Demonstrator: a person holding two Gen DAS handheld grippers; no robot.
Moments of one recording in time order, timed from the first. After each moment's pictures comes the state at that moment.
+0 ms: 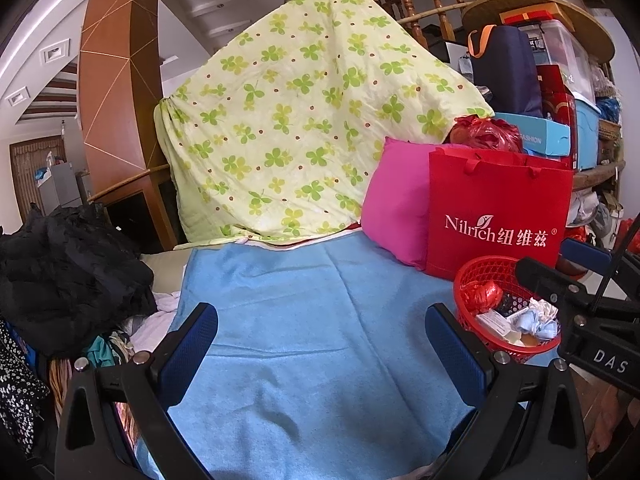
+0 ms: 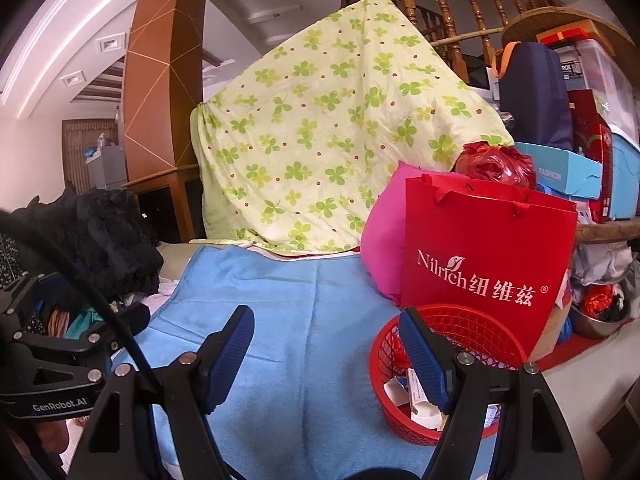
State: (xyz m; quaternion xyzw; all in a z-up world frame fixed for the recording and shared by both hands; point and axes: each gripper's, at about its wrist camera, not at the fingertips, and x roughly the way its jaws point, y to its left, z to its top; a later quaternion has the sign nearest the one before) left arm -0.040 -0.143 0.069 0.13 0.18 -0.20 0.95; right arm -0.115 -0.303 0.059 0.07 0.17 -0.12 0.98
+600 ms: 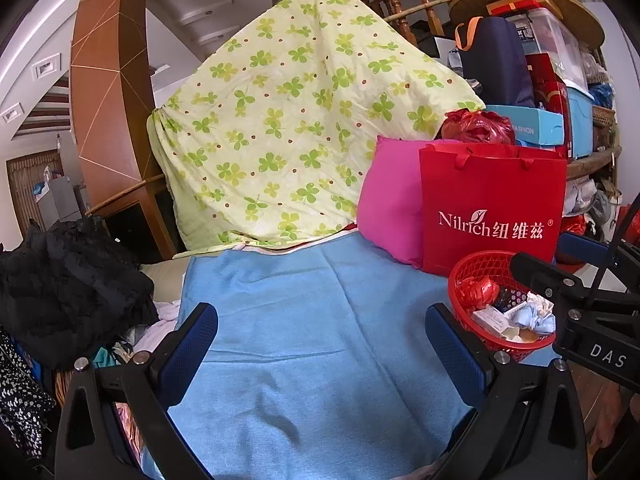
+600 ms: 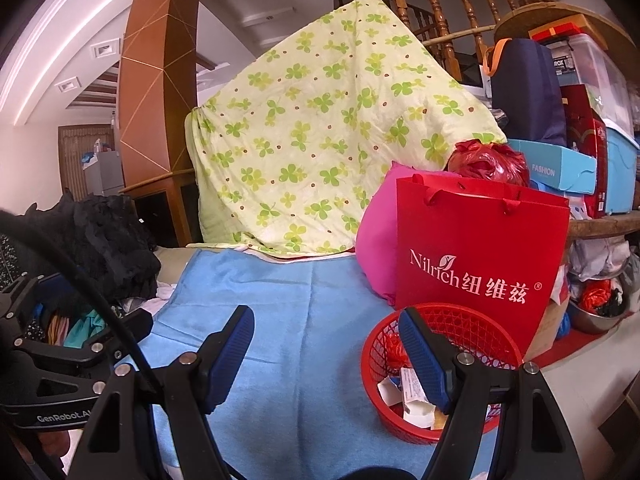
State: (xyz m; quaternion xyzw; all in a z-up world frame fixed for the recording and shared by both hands) left arm -0.046 -0.160 0.067 0.16 0.18 -0.21 0.95; right arm -0.122 -0.312 0.059 0.08 0.17 -0.12 0.98
